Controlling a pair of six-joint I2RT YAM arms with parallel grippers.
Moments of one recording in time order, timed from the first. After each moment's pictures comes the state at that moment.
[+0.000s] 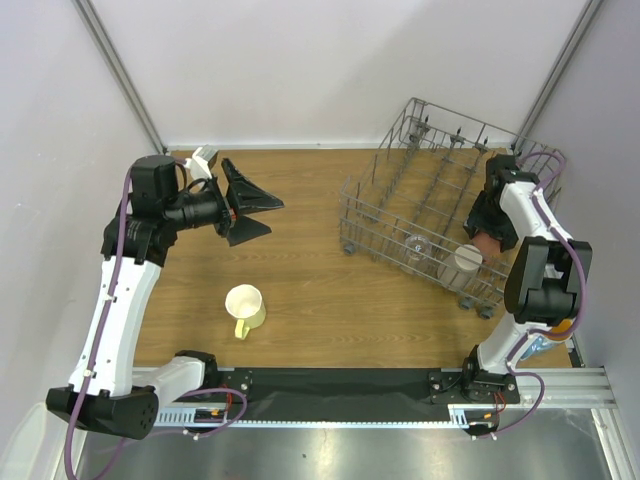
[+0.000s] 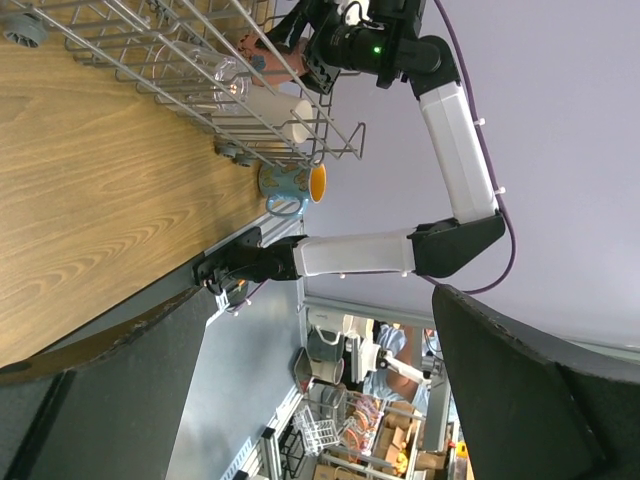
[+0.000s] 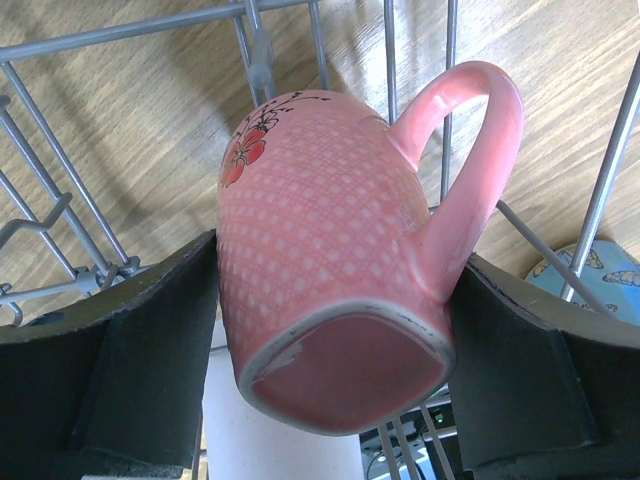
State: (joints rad) left arm -0.14 1.09 1.37 -0.80 0.87 -0.94; right arm -0.12 1.75 1.40 -0.95 0.29 0.44
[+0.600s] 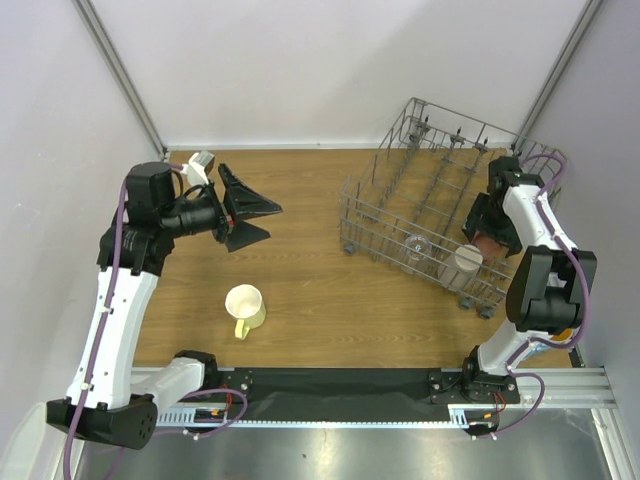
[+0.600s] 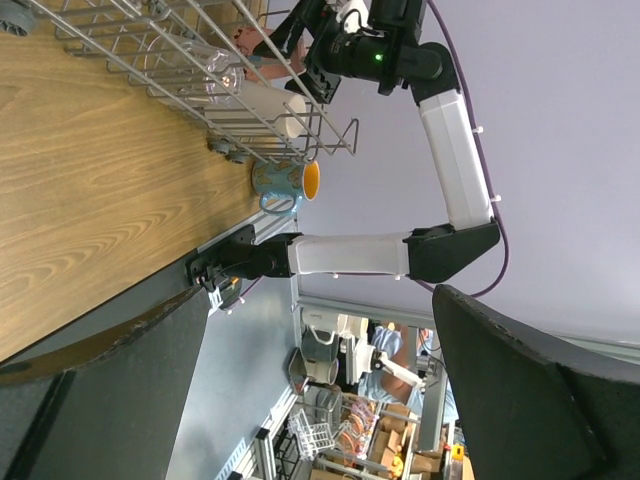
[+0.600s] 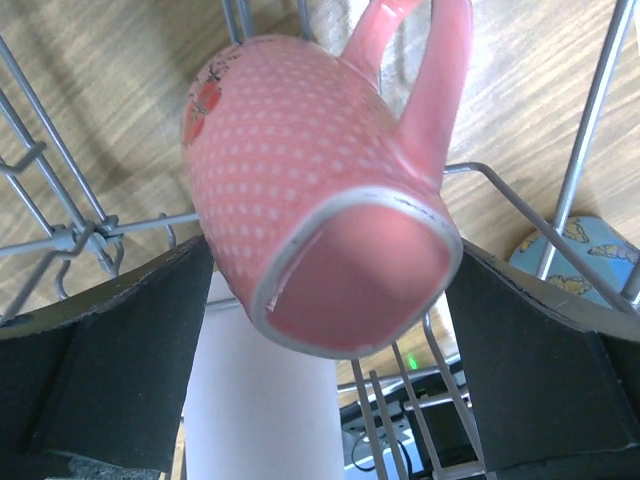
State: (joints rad) left arm -0.14 1.04 1.34 -0.79 0.87 -0.97; right arm -0.12 1.68 1.37 -1.00 0.27 0.42
